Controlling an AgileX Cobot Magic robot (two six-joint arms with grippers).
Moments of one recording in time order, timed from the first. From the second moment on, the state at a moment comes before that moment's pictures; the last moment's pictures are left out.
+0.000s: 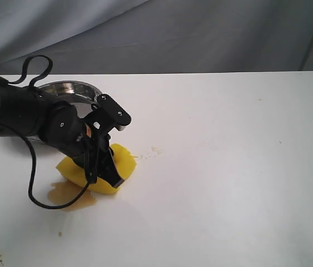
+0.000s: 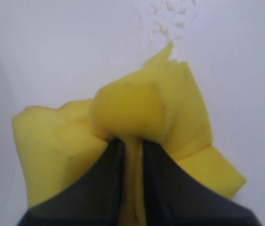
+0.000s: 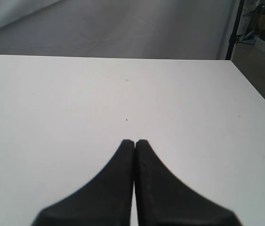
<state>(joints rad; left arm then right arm) -0.54 1.91 -1.02 0.03 0.38 0.31 -0.01 0.01 0.00 -0.04 0.34 0.01</state>
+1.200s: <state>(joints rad) -0.56 1.80 -0.97 0.04 -0.05 0.30 -0.01 0.01 0.00 -0.04 0.34 0.01</state>
